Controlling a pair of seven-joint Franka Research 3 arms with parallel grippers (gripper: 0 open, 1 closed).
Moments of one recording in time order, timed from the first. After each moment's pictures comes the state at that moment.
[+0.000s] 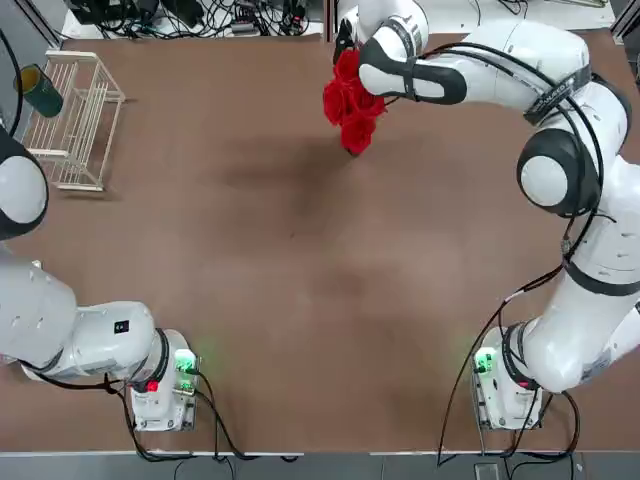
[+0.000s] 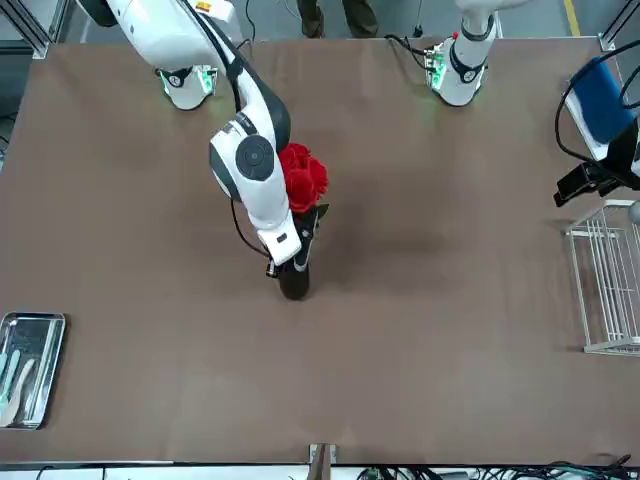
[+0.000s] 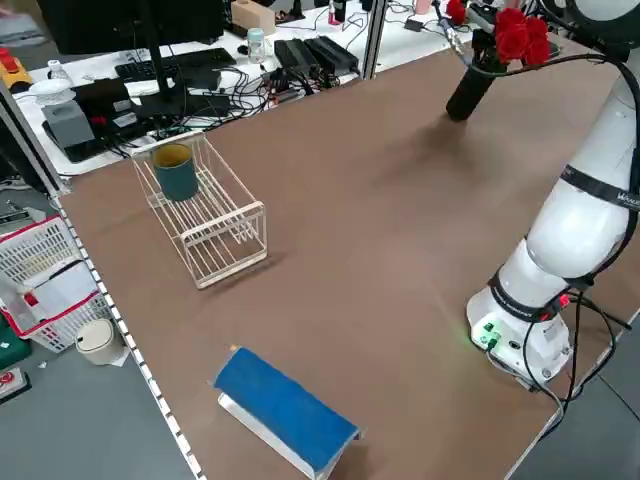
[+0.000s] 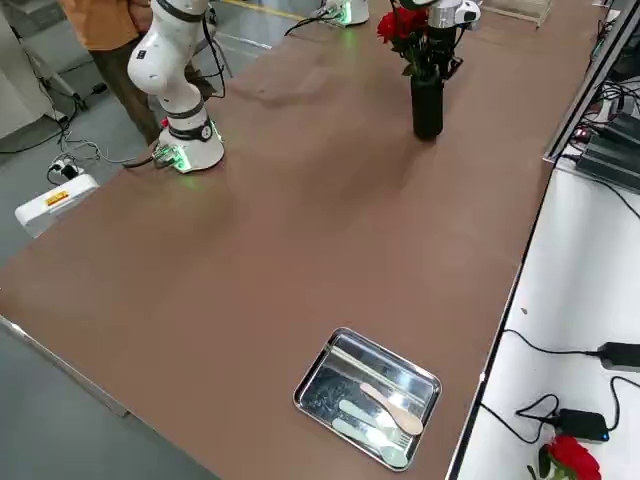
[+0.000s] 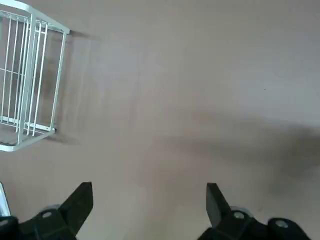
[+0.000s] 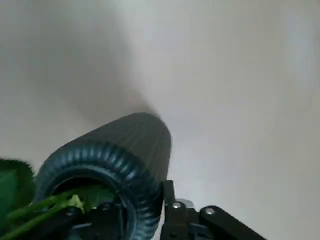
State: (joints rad) left arm 0.12 0.08 -0.15 -1.49 0.01 1.56 -0.20; right arm 0.39 0.59 0.31 -1.46 -0.27 2.12 -0.55
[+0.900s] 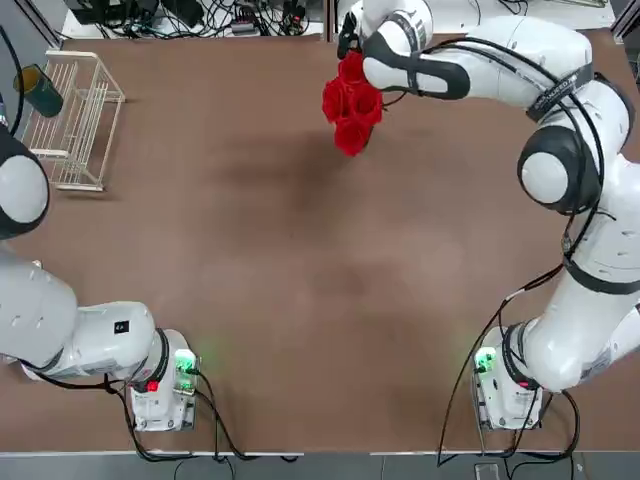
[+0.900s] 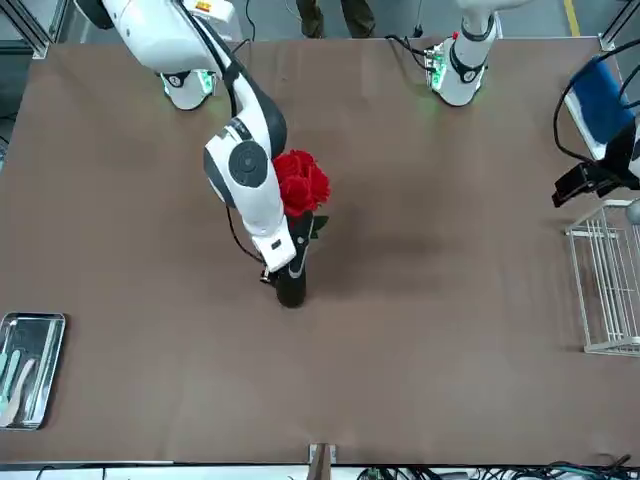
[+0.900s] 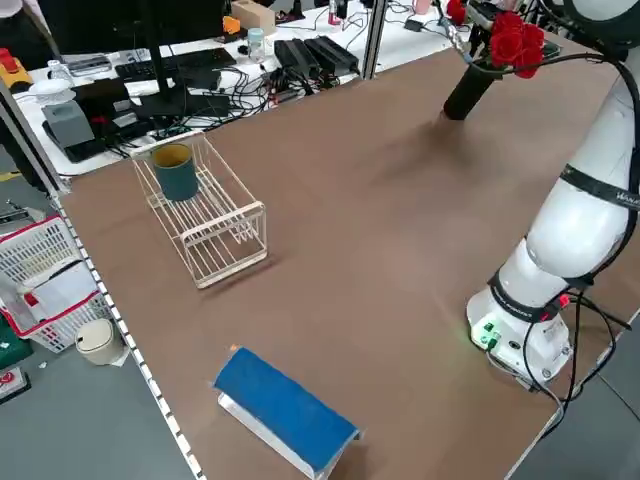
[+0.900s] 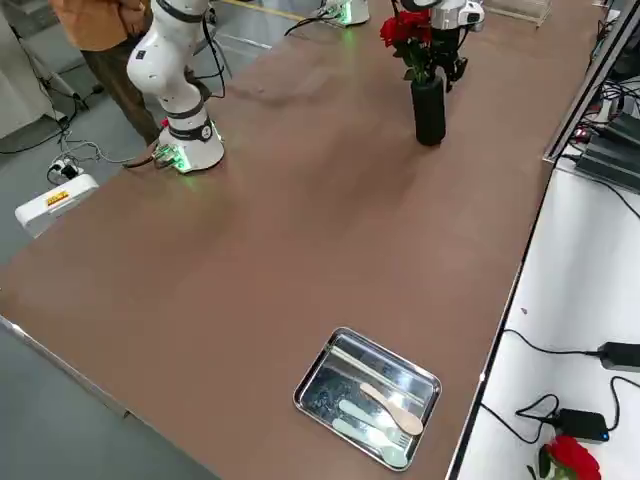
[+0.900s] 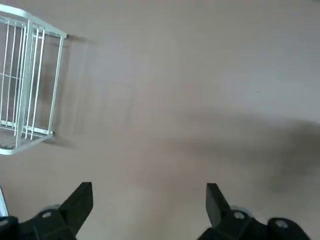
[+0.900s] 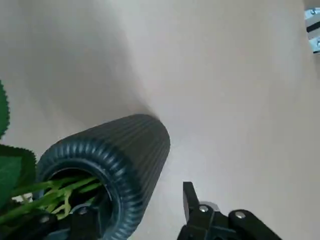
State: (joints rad) left arm 0.11 0.09 -0.16 -1.46 0.01 1.55 -0.20; right arm 0.36 0.59 0.31 -1.45 -0.25 2.13 -0.55
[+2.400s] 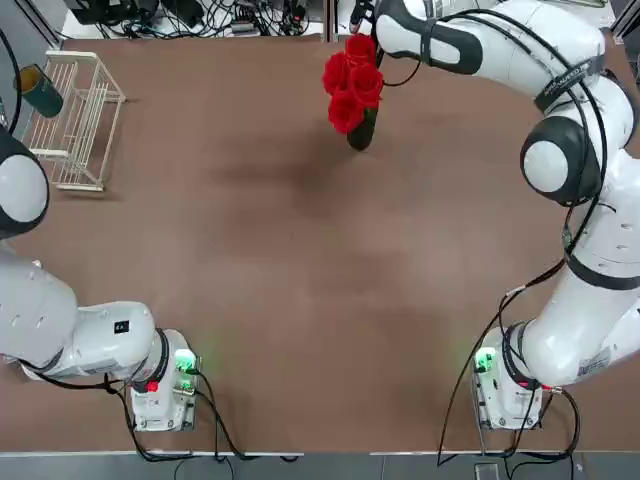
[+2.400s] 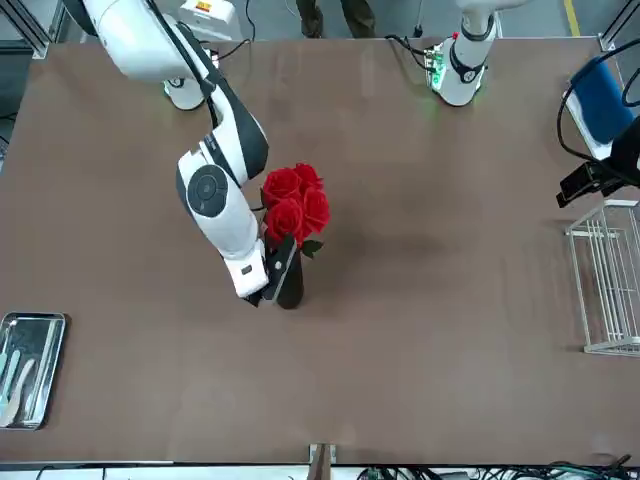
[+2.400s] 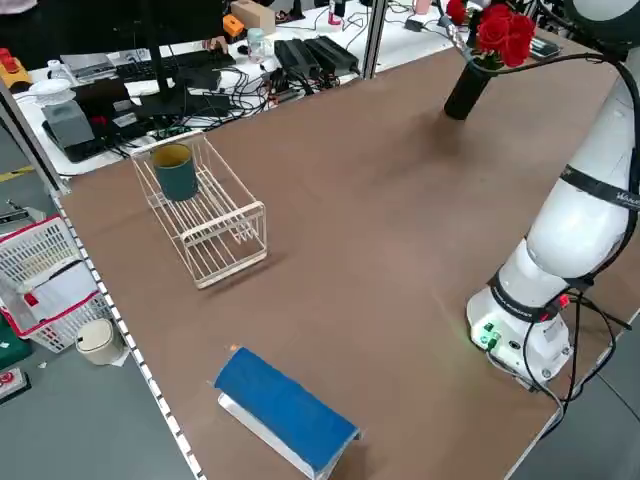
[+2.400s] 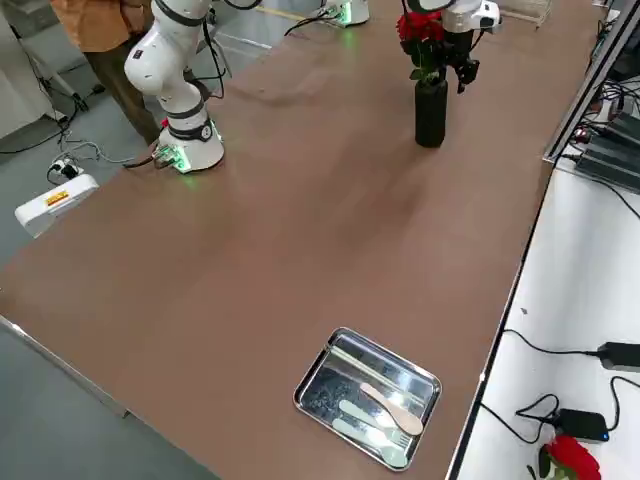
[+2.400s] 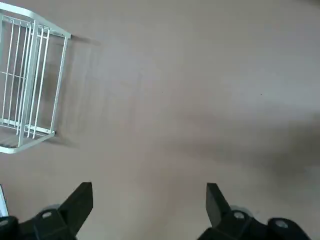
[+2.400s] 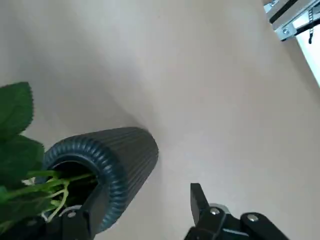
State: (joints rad) left arm 0.12 0.09 -0.15 -1.46 0.01 1.55 -0.20; right arm 0.29 0.61 0.31 -1.34 -0.12 2.09 -0.55
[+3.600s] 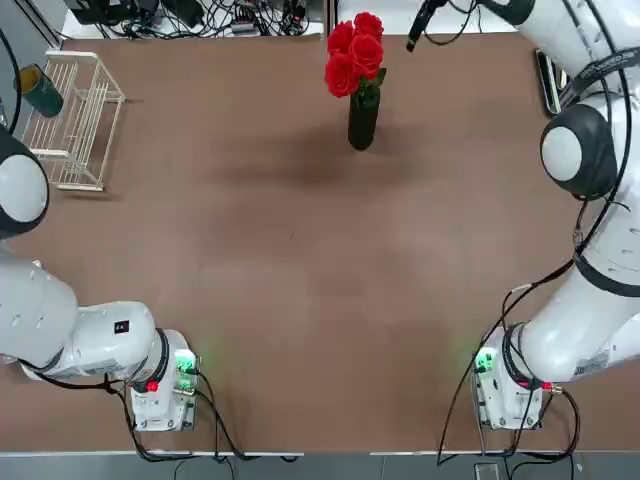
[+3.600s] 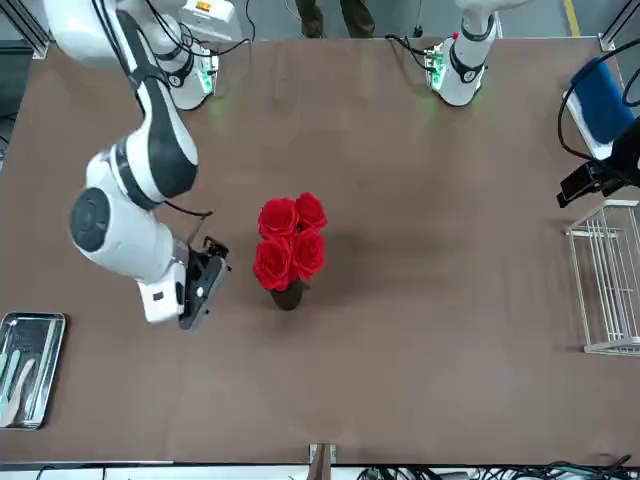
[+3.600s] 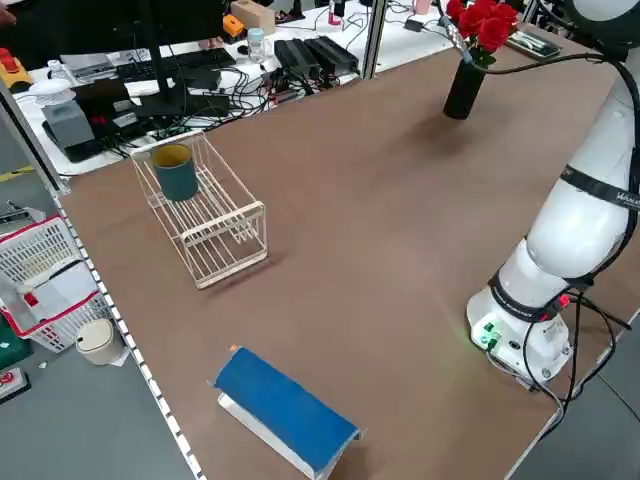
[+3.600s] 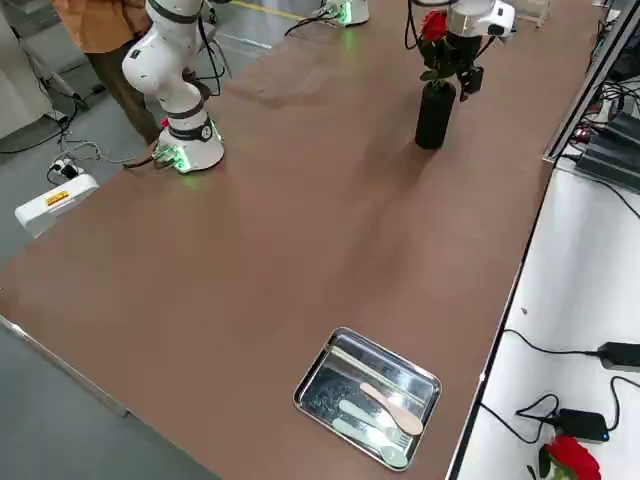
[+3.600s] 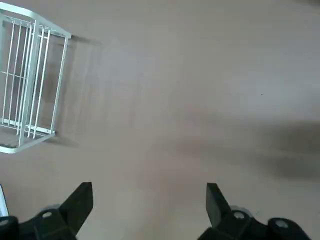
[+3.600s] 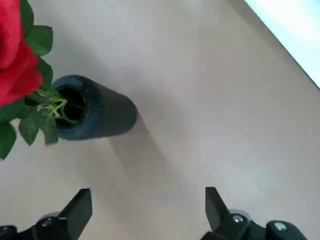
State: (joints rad) left arm 0.12 0.09 -0.15 -1.46 0.01 1.55 -0.20; right arm 0.22 0.51 0.10 -1.27 0.14 1.83 -0.62
